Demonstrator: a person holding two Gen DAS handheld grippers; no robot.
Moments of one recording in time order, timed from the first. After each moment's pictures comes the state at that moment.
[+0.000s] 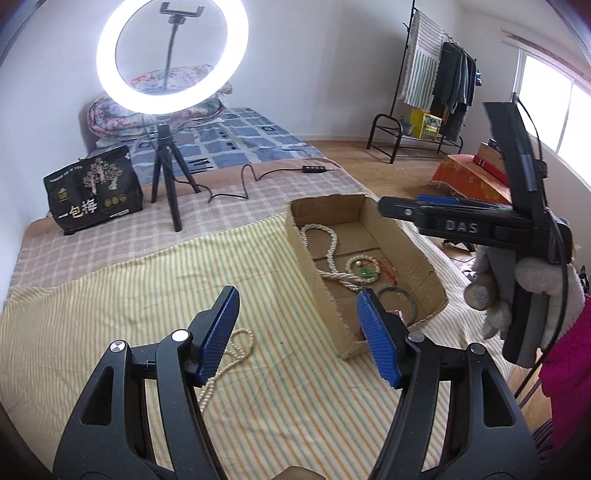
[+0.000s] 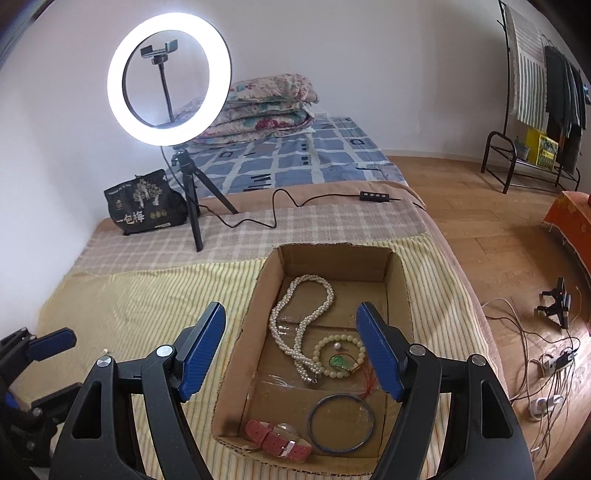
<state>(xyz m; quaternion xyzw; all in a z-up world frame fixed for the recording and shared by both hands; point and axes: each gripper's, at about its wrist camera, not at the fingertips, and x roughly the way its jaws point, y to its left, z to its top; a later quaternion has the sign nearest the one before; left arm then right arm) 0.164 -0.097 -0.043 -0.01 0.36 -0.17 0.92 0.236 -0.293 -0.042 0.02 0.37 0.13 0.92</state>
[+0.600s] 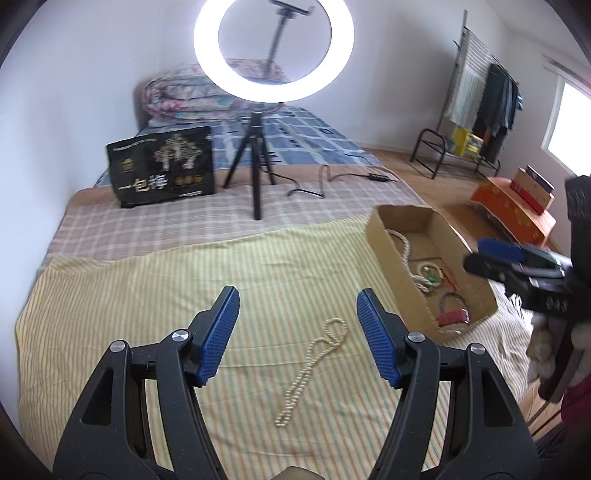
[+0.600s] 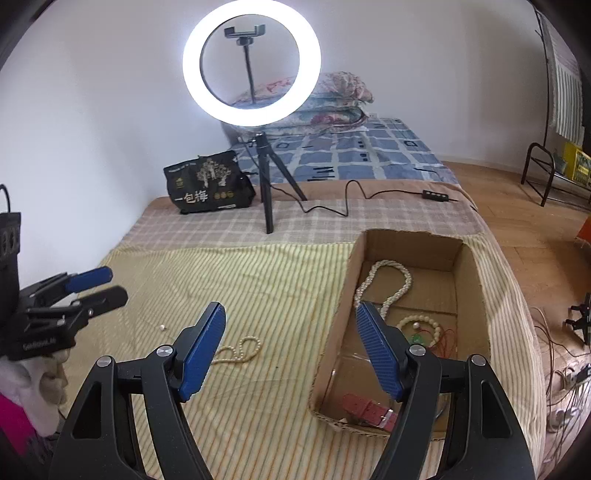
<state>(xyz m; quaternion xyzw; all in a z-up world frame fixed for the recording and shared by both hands) 0.167 0.012 -0.047 -0.05 0.37 -0.09 0.92 0.194 -0.227 -0.043 0.01 0.37 0.21 0.91</state>
